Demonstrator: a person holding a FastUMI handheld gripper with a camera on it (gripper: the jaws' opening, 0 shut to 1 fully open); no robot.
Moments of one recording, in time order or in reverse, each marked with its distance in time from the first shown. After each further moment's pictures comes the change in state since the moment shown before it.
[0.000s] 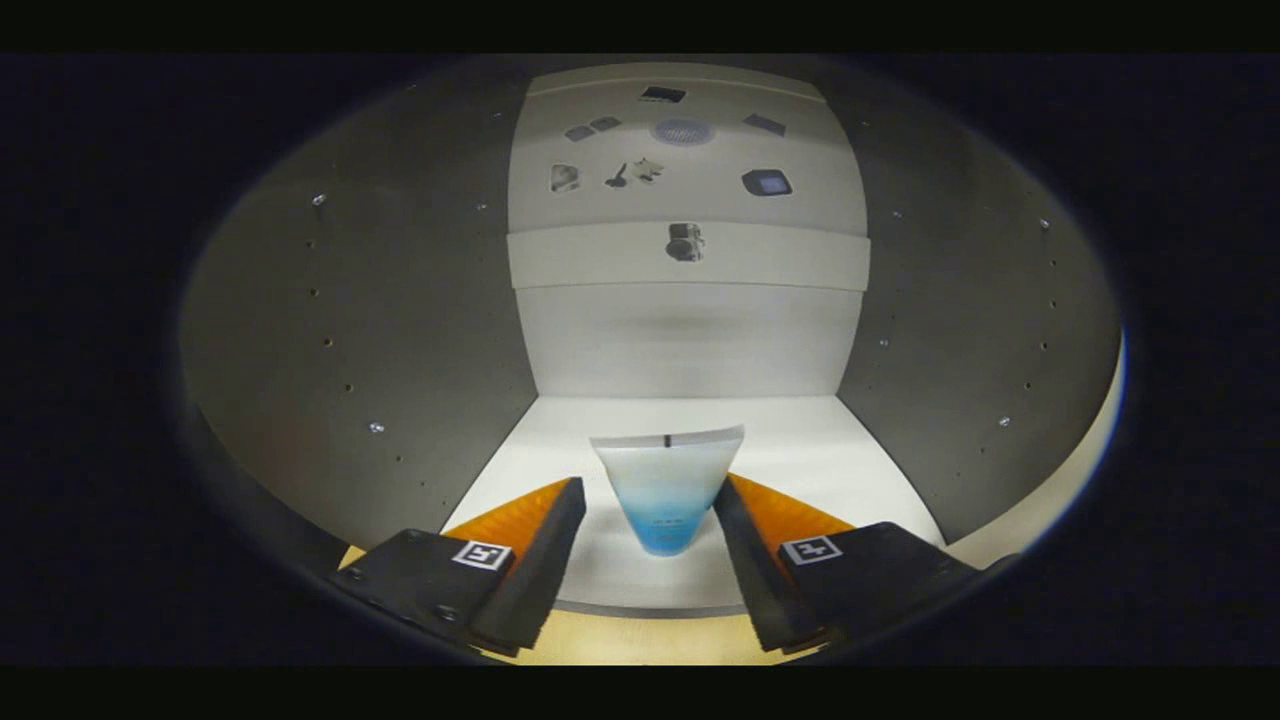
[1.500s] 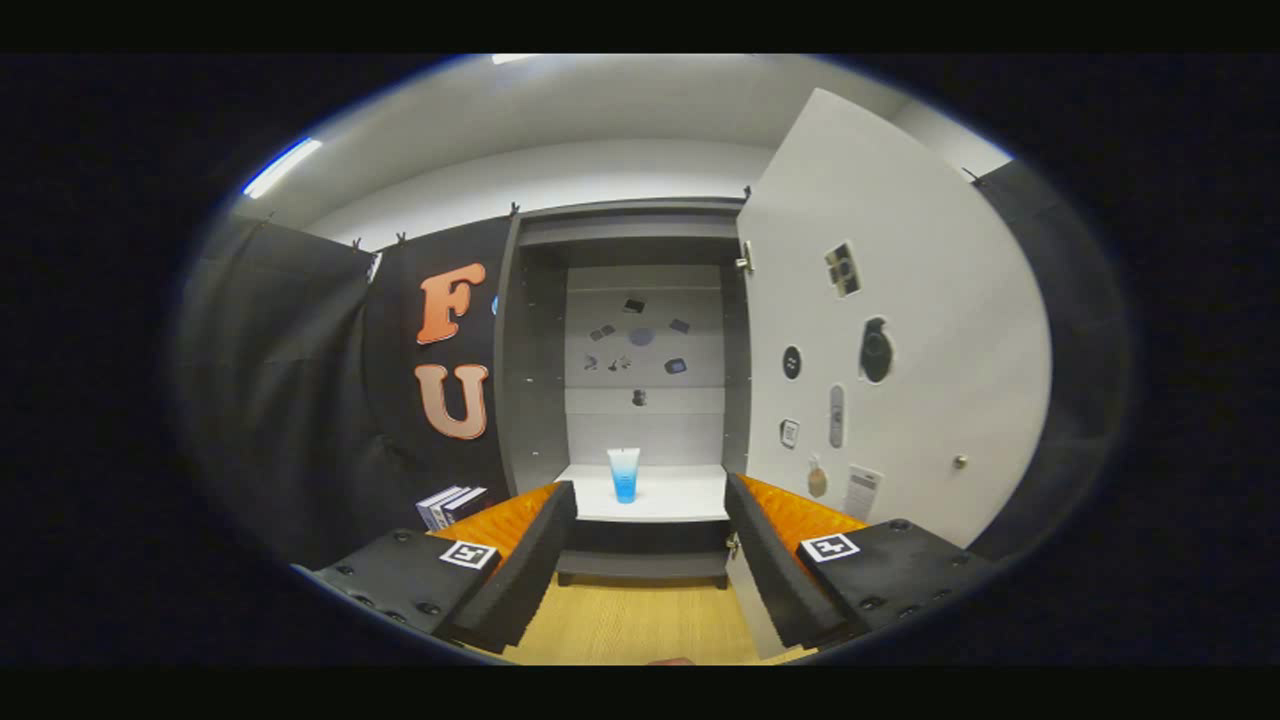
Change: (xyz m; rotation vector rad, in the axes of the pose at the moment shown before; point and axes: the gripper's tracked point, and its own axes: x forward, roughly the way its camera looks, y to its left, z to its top) arm -0.426 -0.044 -0.034 -0.005 -0.489 -0.047
